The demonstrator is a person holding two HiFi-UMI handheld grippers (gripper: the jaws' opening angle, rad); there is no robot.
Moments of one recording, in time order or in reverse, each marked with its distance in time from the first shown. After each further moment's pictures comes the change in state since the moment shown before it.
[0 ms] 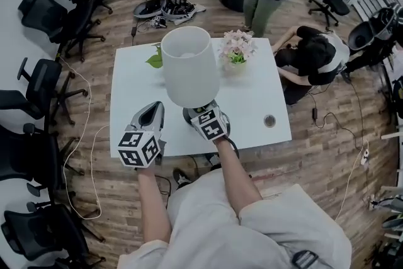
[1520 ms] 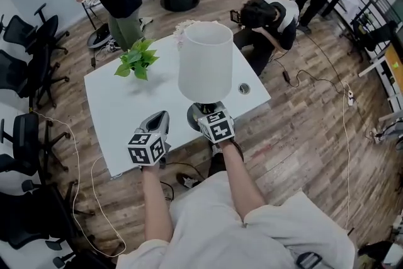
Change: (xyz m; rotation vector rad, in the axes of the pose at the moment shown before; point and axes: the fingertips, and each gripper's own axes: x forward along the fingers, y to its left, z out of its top) left arm 0.005 -0.078 -0.084 0.096 0.187 -0.345; right arm -0.133 -0.016 -0.065 0.322 -0.027 -0.355
